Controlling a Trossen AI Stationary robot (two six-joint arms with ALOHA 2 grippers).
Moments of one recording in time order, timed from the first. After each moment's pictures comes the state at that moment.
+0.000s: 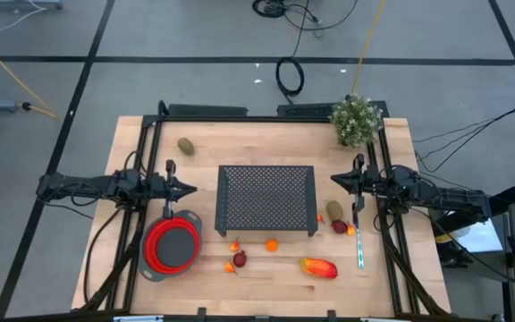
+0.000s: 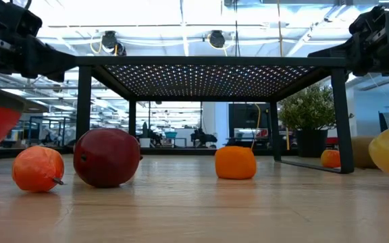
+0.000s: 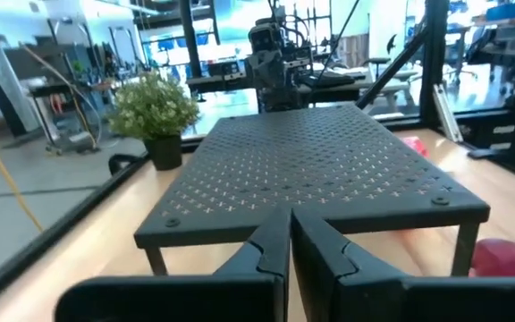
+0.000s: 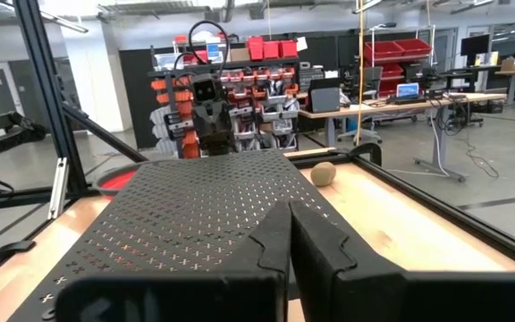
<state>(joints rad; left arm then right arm) -0.06 0.08 0.01 0.06 -0.07 0.14 -0.13 0.02 0.02 0.10 0.00 0.09</state>
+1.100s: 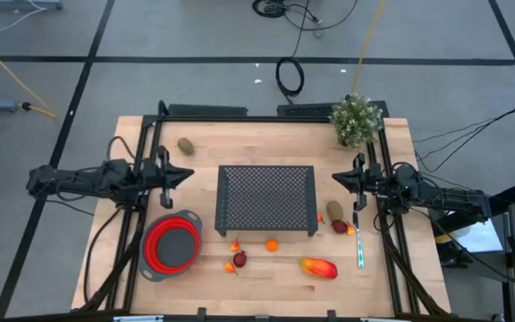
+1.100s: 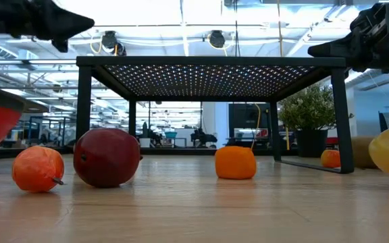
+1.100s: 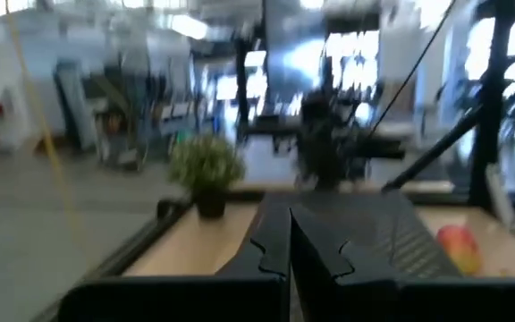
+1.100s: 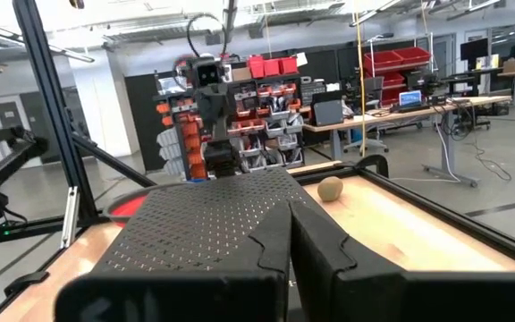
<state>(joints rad) -0.06 0.32 0.27 0.12 -0.24 0.07 -0.13 0.02 0.02 0.15 0.00 0.15</state>
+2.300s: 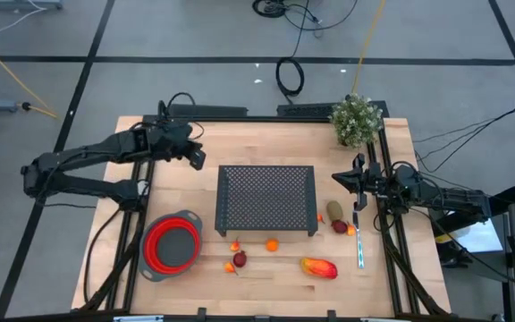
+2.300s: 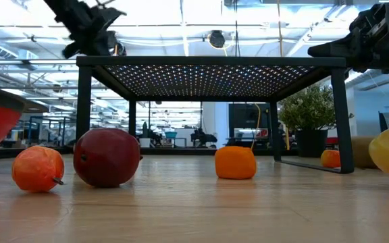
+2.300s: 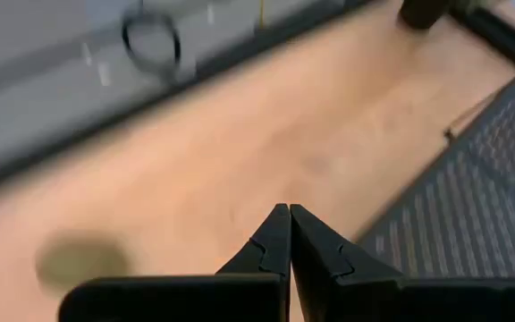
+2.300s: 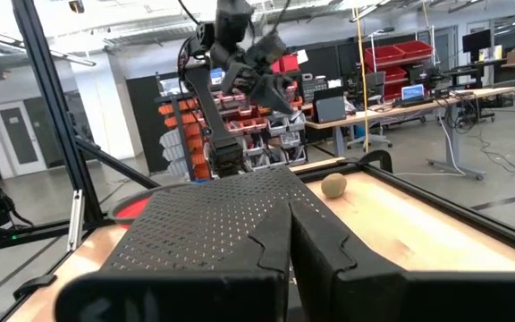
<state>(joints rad) 0.33 0.99 0.94 -0.75 -0.23 -0.56 -0.13 0.02 0.02 0.14 0.00 0.18</state>
